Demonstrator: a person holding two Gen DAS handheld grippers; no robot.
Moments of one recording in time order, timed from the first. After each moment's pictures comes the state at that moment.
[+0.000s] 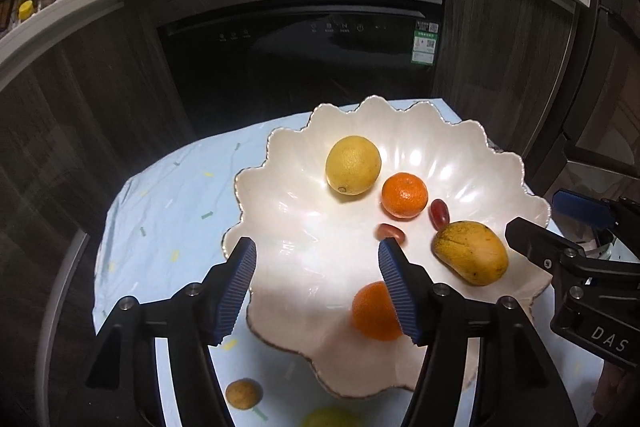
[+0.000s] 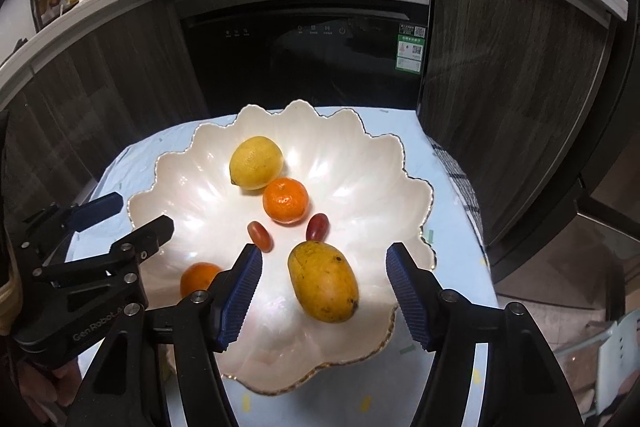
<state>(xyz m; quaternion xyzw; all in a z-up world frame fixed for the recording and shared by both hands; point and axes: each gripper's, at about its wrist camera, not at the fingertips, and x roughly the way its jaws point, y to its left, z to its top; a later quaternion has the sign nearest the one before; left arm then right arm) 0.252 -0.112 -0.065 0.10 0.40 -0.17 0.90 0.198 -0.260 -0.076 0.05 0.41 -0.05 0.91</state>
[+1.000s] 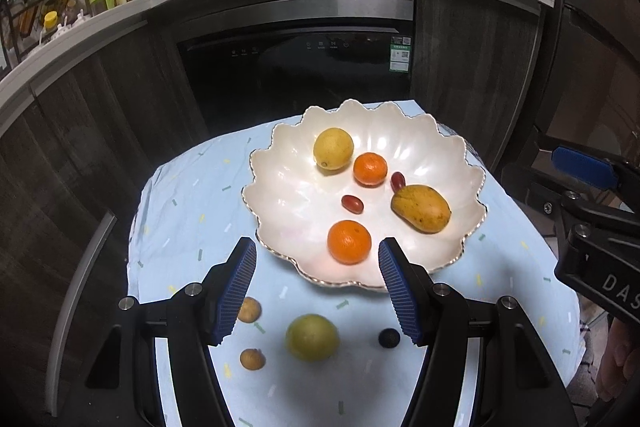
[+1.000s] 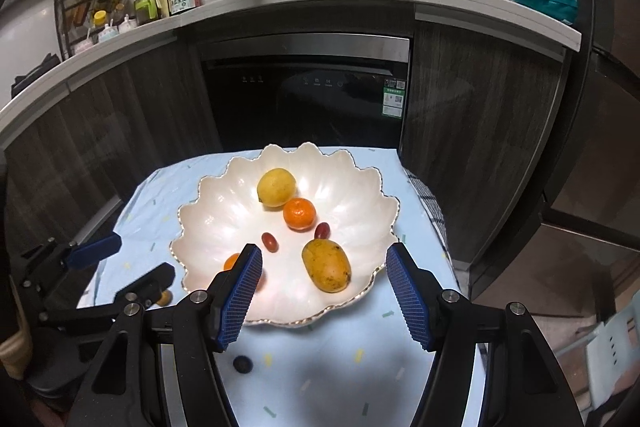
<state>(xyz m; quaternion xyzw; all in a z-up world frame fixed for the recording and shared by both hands) 0.156 -0.097 -0.023 0.11 0.38 -0.16 0.90 0.112 -0.243 -0.018 0.04 0.34 -0.06 0.94</state>
